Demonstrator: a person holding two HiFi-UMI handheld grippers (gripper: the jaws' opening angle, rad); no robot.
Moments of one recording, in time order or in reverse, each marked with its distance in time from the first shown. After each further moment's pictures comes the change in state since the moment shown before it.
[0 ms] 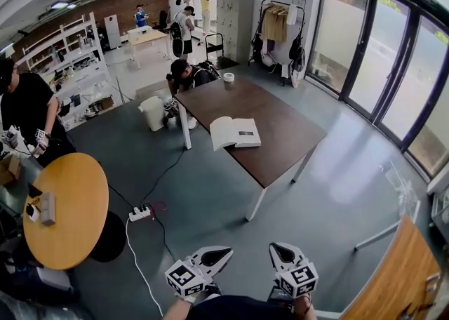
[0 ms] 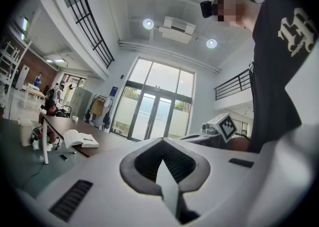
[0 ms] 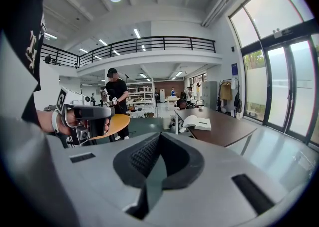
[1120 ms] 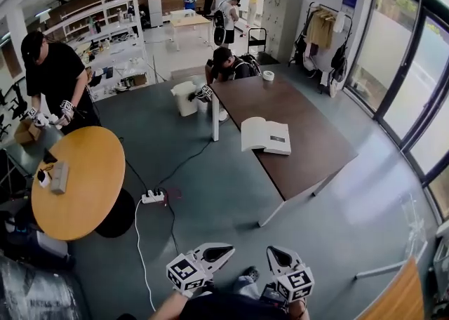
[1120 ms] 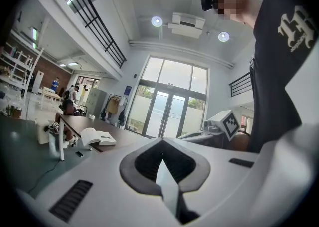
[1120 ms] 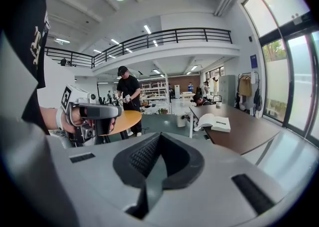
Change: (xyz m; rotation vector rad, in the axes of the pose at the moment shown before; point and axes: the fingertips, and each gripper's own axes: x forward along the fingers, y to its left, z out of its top) left arm 0.005 0.072 -0.006 -0.027 0.026 0.157; right arm 0.086 -0.003 0.008 -0.038 0.048 0.188
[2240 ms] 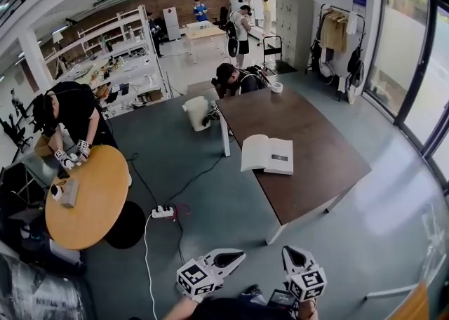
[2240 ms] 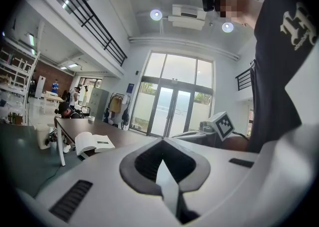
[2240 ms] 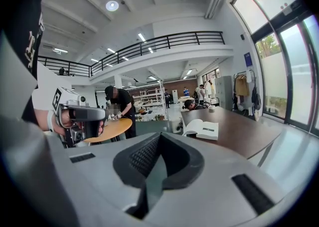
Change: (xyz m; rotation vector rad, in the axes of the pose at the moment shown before) left arm 0.168 0.022 0.026 0.030 0.045 0.070; right arm 0.013 -0.195 0.022 0.056 -0.065 0.019
